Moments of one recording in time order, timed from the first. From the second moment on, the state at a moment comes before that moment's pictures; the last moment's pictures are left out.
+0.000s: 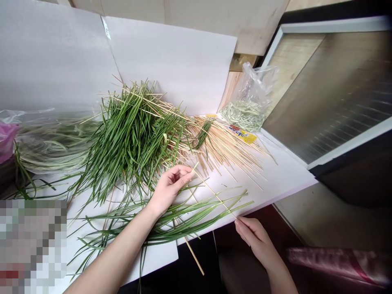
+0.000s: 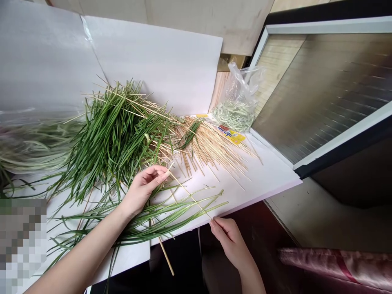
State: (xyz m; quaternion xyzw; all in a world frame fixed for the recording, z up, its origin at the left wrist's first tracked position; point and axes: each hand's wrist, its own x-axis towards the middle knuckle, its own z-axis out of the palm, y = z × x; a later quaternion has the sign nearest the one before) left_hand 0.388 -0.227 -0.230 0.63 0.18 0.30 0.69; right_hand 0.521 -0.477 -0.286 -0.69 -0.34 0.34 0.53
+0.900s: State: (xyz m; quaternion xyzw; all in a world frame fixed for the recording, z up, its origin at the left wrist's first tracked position) left_hand 0.390 -0.227 -0.226 0.46 0.24 0.28 0.81; right_hand 0.524 -0.480 -0.288 -0.67 -0.40 0.36 0.51
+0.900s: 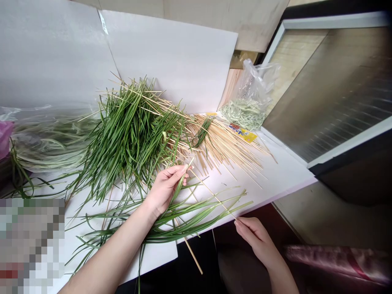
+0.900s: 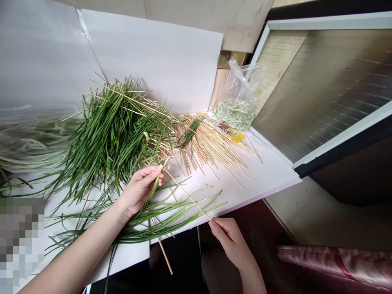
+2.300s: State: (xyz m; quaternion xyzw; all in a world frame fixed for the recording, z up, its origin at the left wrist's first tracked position) left_hand 0.389 -0.226 -0.230 0.54 0.23 0.30 0.75; right_hand 0.526 -0.481 -0.291 -0.68 -0.40 0.37 0.50
